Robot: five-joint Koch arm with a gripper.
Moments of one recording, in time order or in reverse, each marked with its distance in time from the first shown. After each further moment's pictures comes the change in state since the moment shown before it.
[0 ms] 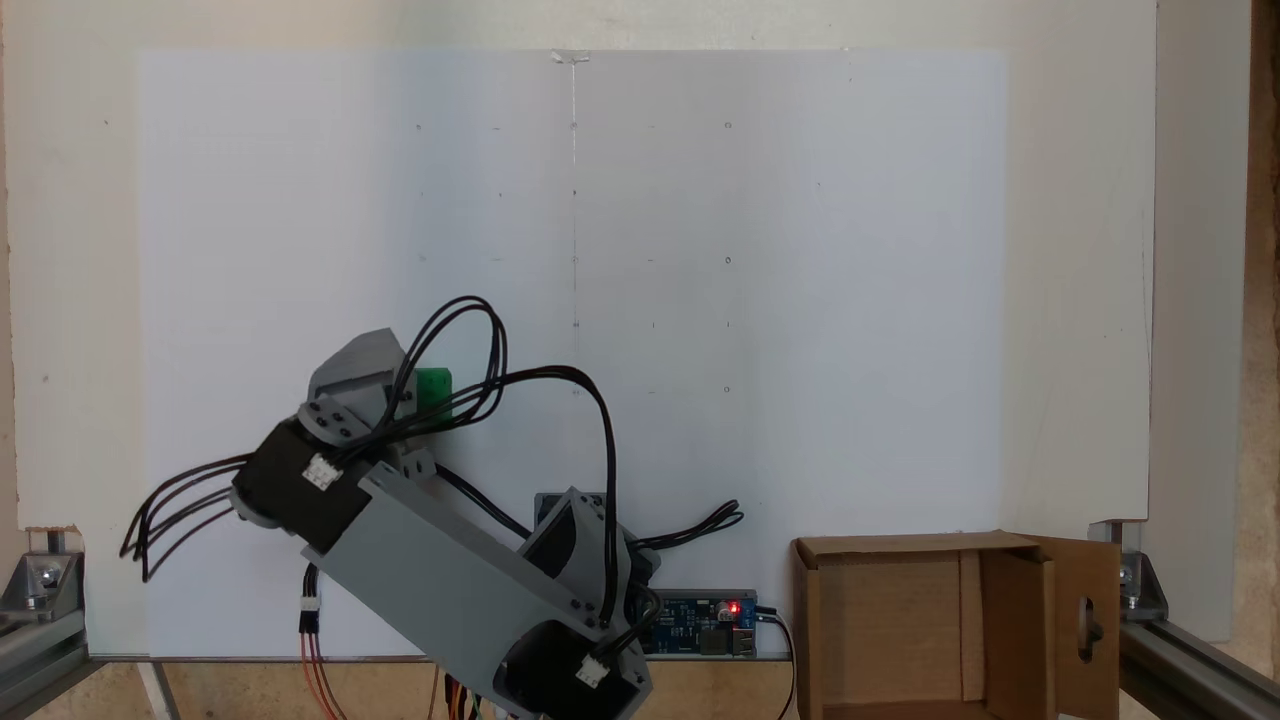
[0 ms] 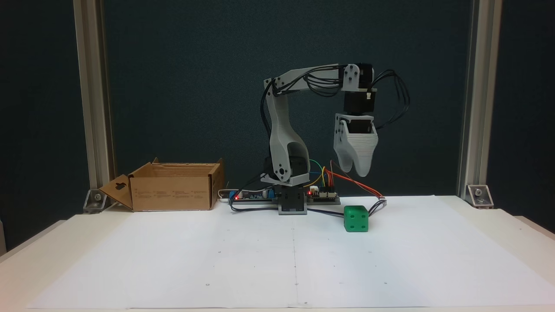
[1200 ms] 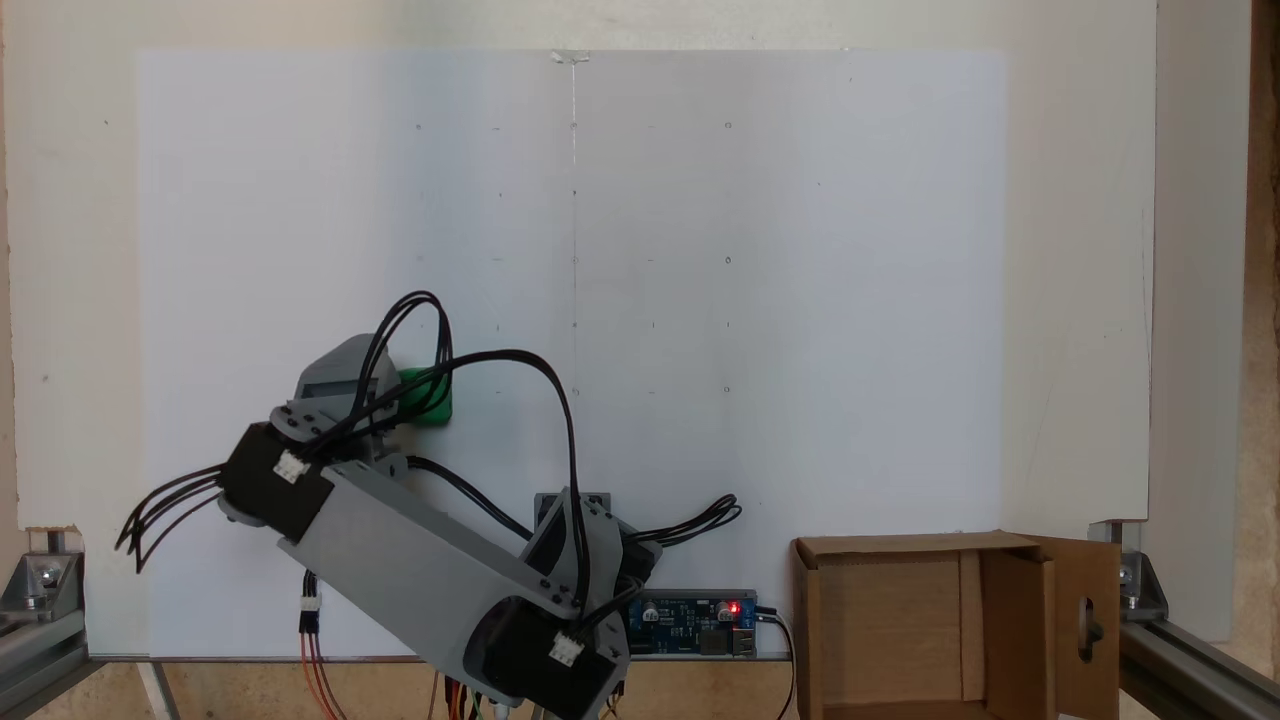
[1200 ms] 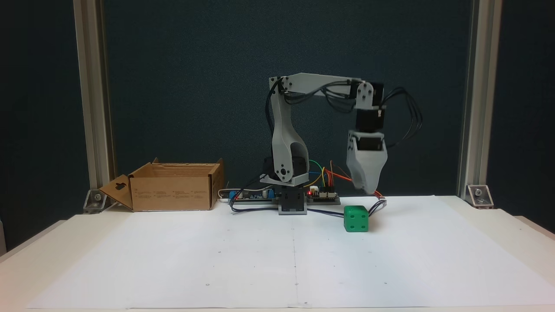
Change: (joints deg) arm -6.9 -4.7 8.6 -13.4 12.5
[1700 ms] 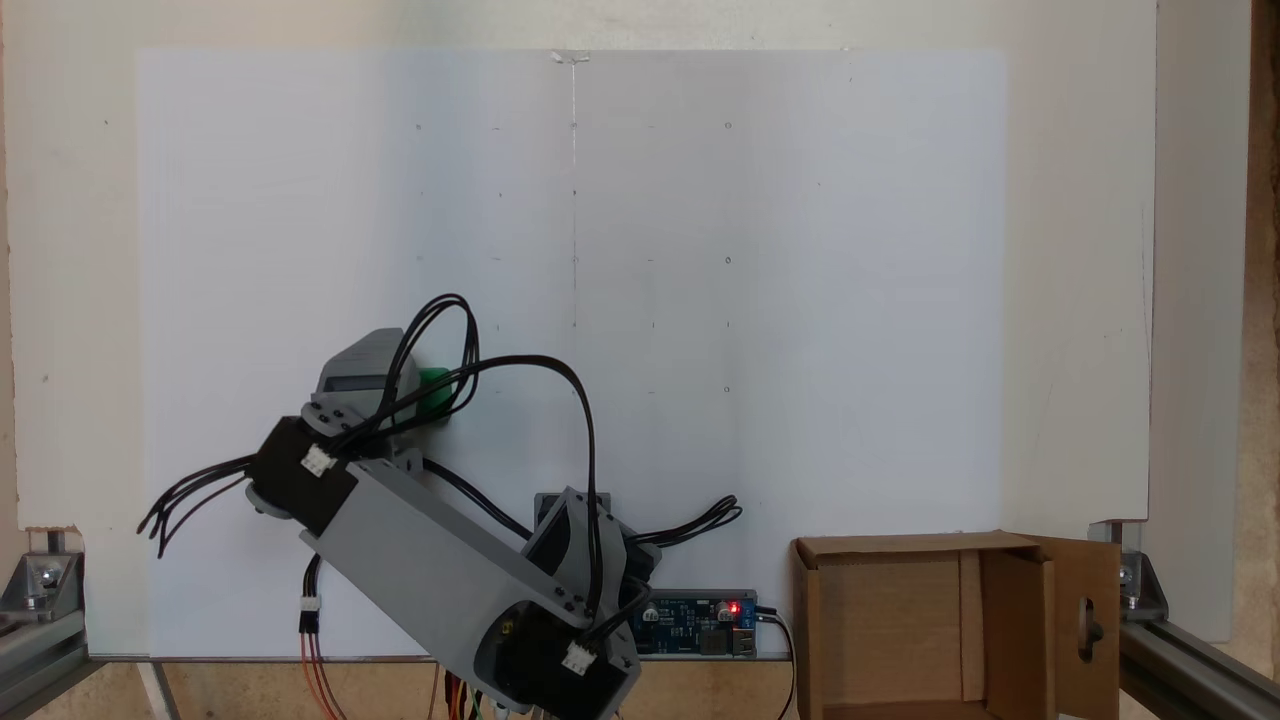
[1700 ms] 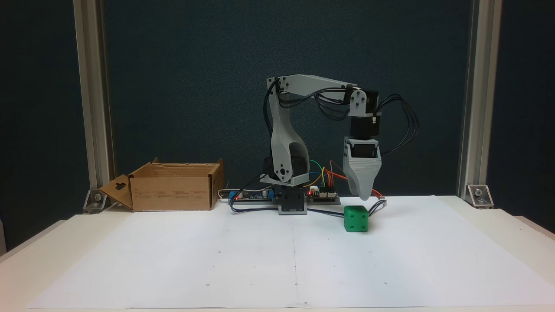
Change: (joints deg) arm 2.5 2.2 5.4 -3.8 0.4
